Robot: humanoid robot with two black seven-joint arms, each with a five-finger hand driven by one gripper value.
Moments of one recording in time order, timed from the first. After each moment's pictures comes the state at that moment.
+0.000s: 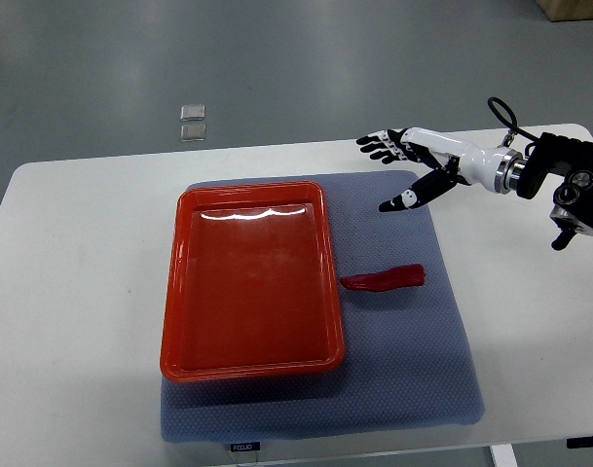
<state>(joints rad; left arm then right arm) -0.03 0.00 -0.05 -0.10 0.12 -0.15 0.04 0.80 -0.54 0.62 1.12 -1.20 0.37 0.18</state>
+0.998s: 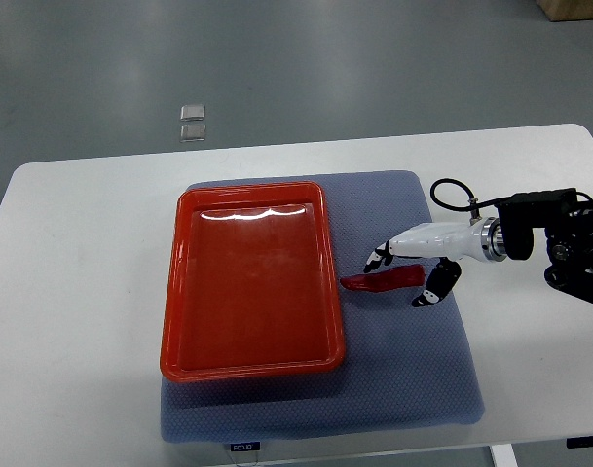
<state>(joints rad) -0.03 0.00 -0.05 -0.10 0.12 -0.15 0.03 0.86 -0.65 0.27 1.35 -1.60 0.32 0.14</state>
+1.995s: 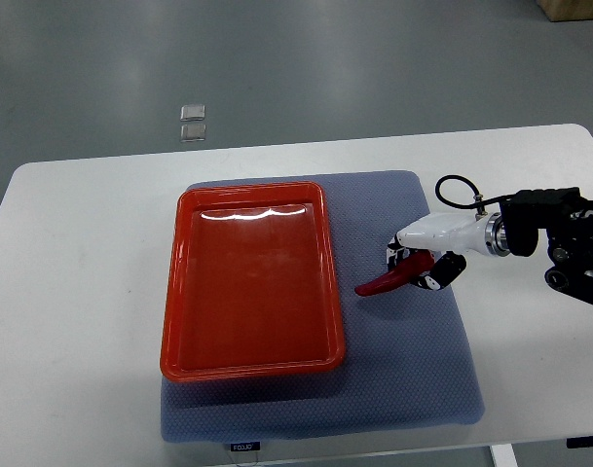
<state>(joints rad) -0.03 0.00 -0.05 -0.10 0.12 -0.15 0.04 0.87 -0.65 0.26 1.33 -1.67 0.26 0.10</state>
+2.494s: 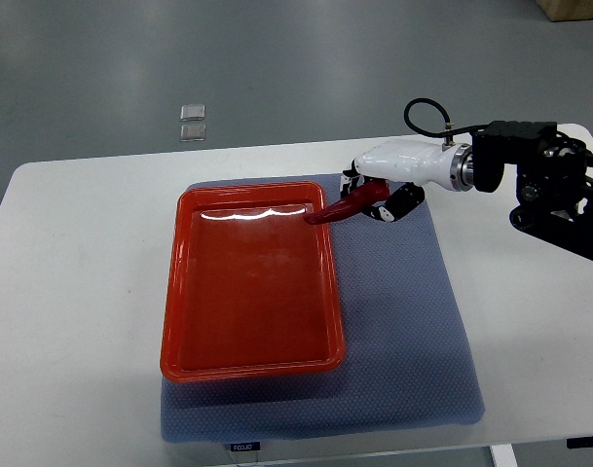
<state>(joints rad) -0.03 0.00 -0.05 -0.10 0.12 -0.15 0.04 1.08 -0.53 0.26 1.26 -1.60 0.21 0.10</state>
